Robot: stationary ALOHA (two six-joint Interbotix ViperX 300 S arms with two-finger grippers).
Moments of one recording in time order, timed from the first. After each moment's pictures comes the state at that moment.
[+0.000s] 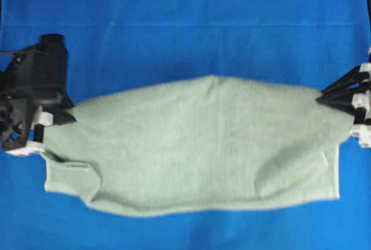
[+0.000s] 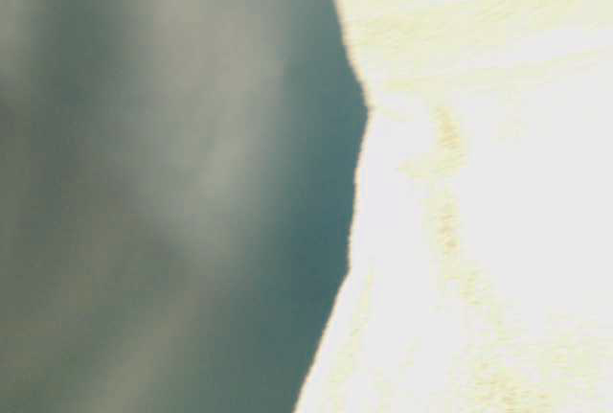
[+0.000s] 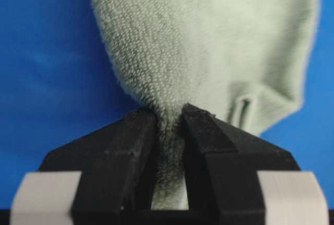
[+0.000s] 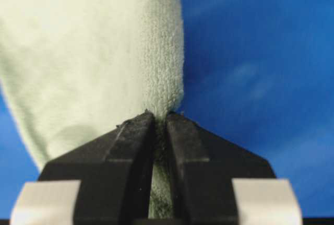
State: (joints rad) left arm -0.14 -0.62 0.69 -0.01 0.80 -0.24; right arm 0.32 -0.84 0.86 -0.47 0.89 0.97
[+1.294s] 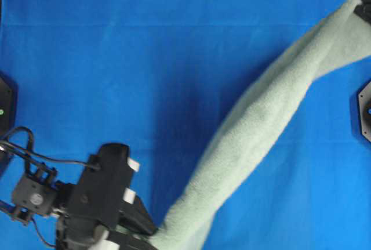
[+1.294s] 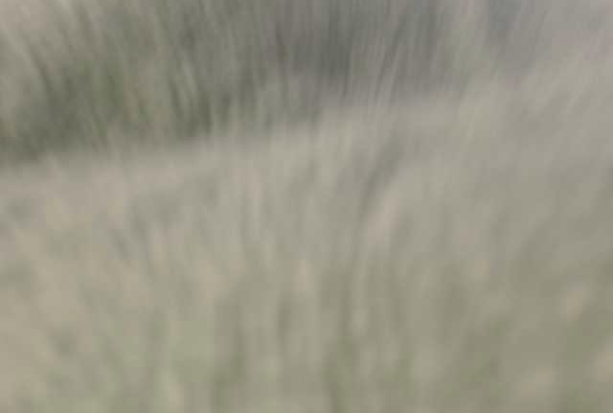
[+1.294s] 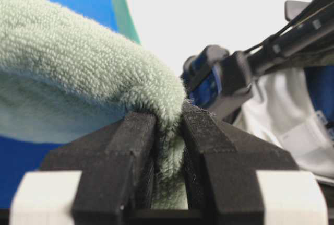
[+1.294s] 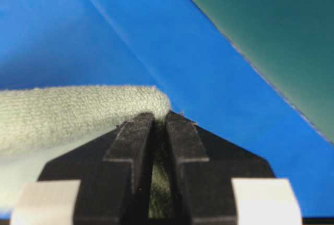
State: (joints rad) left arm -0.48 -0.18 0.26 -0.01 0.32 -0.39; right arm 0.12 -0.94 0.73 -0.77 1.10 0.89
